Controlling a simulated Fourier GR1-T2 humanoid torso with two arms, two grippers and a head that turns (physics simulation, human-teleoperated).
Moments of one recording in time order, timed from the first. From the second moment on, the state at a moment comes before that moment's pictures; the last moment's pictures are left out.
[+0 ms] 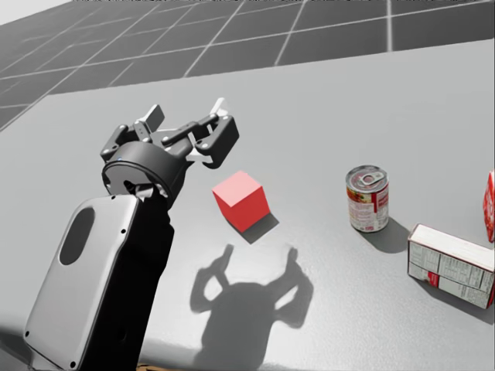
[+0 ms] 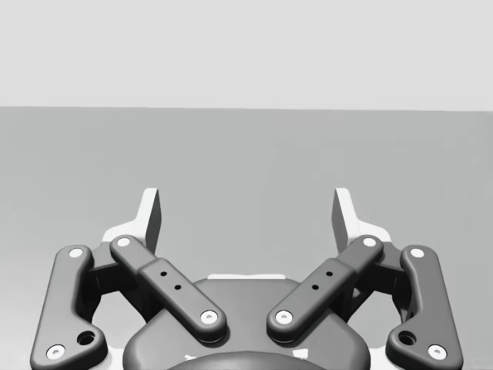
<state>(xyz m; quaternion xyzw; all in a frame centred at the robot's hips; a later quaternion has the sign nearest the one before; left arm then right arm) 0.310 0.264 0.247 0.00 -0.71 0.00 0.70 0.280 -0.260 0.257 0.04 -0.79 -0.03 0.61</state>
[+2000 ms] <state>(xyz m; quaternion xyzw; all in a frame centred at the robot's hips) 0.339 0.296 0.142 -0.07 -0.57 -0.18 0.80 0.284 -0.261 0.252 0.03 -0.79 -0.04 0.61</state>
